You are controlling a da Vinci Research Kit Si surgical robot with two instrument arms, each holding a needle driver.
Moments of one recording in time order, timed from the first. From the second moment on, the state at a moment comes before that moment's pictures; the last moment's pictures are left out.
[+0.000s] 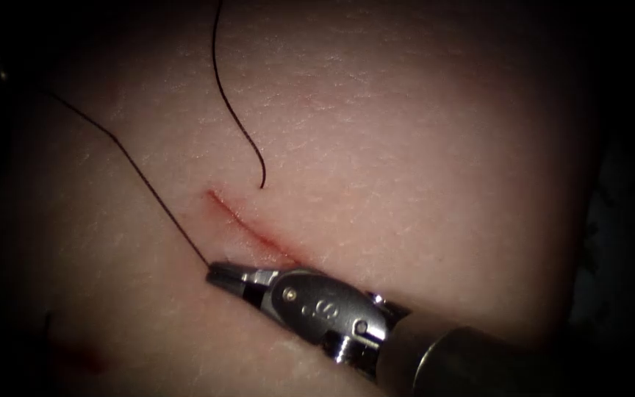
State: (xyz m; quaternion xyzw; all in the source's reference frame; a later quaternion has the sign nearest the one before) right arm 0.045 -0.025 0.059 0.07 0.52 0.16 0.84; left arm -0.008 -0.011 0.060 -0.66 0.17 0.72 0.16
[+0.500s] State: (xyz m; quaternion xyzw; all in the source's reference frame) right arm 0.047 -0.033 0.052 0.10 0.54 0.14 0.82; left arm -0.010 -0.015 0.066 -0.66 0.15 0.71 0.17
